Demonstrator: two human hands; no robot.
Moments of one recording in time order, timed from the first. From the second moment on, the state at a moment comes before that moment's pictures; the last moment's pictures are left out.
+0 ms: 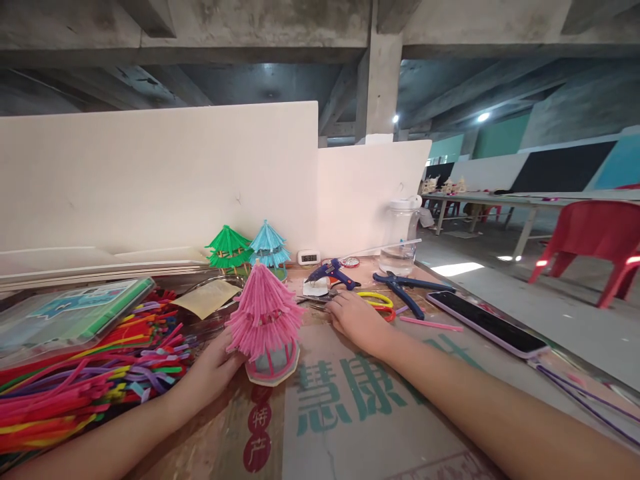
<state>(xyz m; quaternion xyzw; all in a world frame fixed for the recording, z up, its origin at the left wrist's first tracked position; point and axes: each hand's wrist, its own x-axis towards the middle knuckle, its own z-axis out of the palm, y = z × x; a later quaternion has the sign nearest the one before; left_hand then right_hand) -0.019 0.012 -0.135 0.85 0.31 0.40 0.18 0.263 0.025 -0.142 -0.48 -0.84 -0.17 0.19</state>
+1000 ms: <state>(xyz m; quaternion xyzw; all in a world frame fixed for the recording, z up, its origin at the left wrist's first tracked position) -0.017 0.007 -0.127 0.87 0.33 0.37 0.08 0.240 -0.055 -0.069 -0.36 -0.82 -0.31 0.31</state>
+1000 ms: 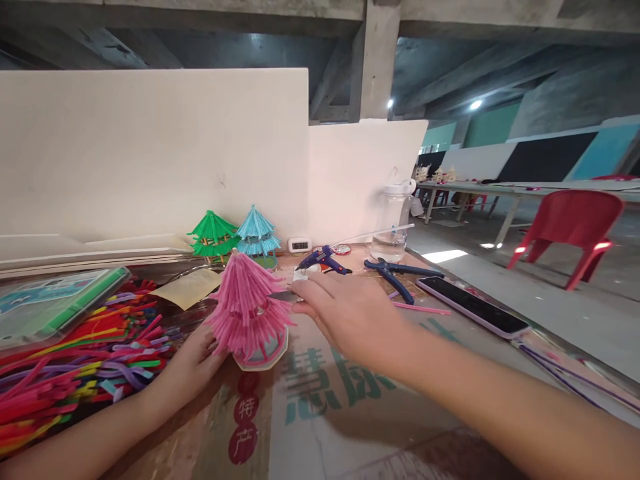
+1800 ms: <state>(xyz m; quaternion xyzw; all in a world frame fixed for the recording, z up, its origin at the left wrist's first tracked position) -0.017 0.007 -0.127 0.87 0.31 0.36 0.10 0.248 -0.053 -0.068 -0.33 -0.79 -0.48 0.20</state>
